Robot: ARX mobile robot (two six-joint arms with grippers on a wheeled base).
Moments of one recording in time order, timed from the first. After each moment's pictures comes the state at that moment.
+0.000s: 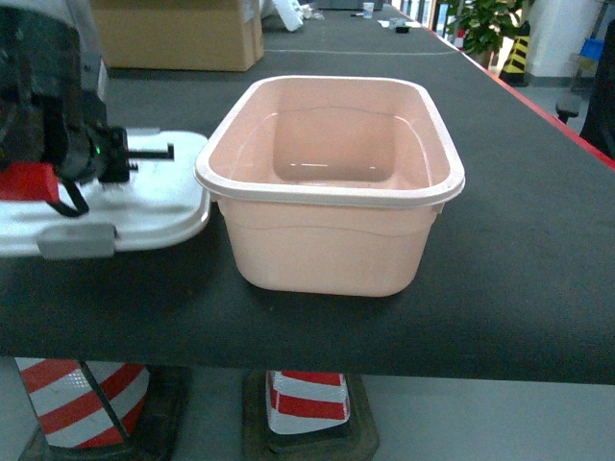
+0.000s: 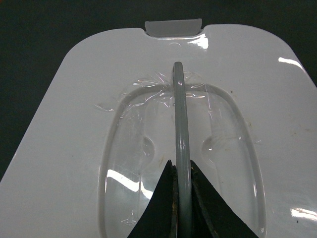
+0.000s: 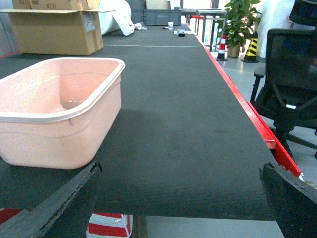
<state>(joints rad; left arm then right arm) -0.08 2.20 1.36 0.41 -0.32 -0.02 0.00 0.00 0.01 -0.01 0.00 0.00</state>
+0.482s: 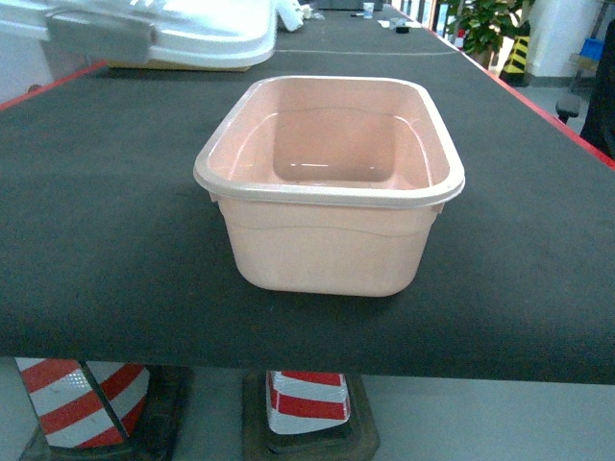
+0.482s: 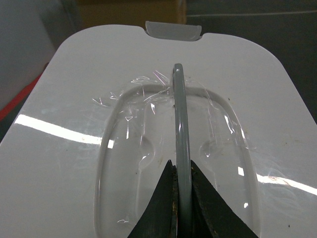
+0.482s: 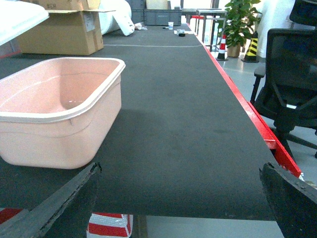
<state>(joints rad) -0.28 1.93 1.60 0.12 -0.39 0.00 0.00 0.00 0.01 -0.01 0.00 0.00</state>
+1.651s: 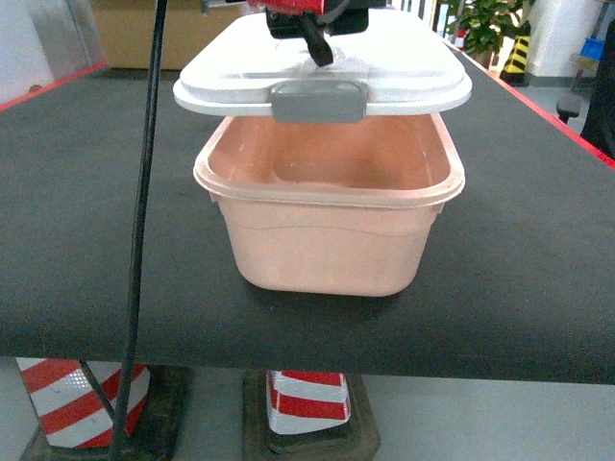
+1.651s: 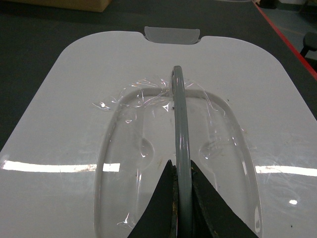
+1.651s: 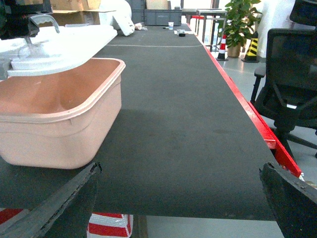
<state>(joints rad) -0.55 2.09 1.68 0.11 -0.46 -0.23 0.00 0.00 0.01 -0.01 0.00 0.00</state>
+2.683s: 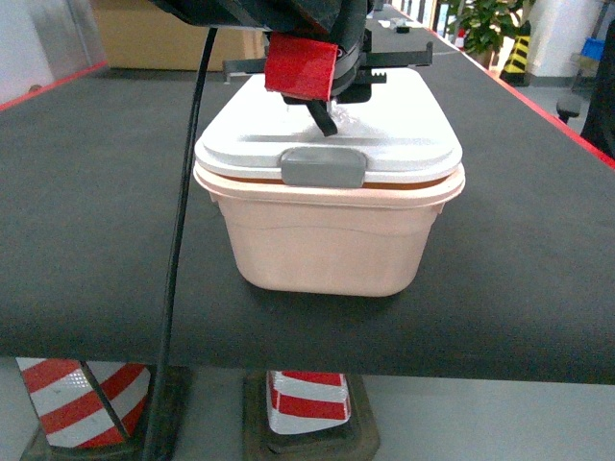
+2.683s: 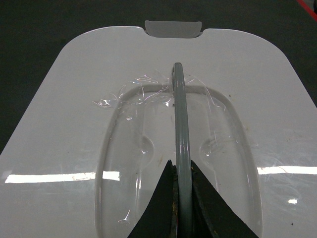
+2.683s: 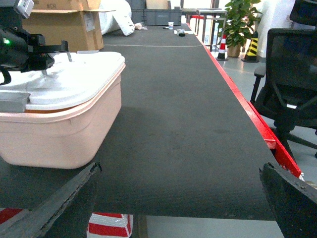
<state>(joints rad) -0.54 2.19 1.69 0.11 -0.43 -0.24 0.00 0.00 0.01 -0.01 0.00 0.00</state>
